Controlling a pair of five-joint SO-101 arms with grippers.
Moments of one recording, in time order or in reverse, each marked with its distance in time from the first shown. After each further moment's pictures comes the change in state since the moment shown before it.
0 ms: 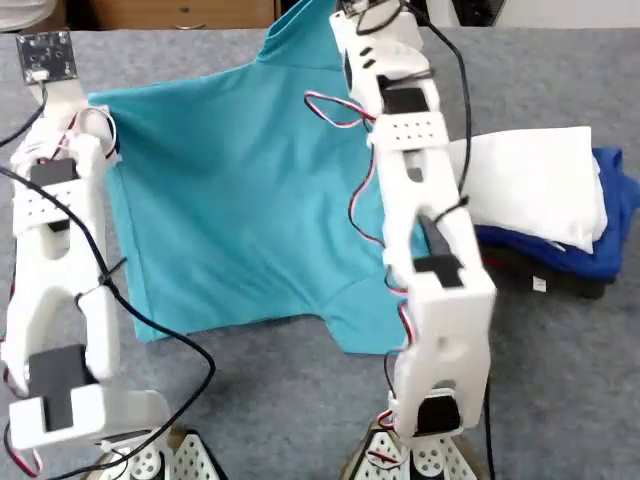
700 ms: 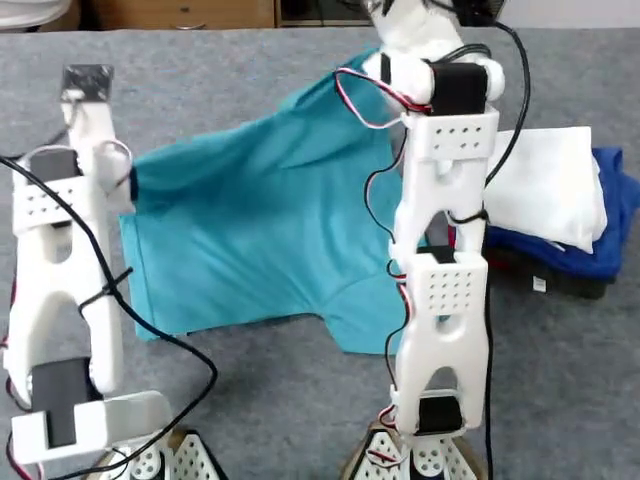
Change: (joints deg) left arm 3.2 -5.2 0.0 37.1 -6.3; right arm 2.8 9.3 -57.3 84.5 13.3
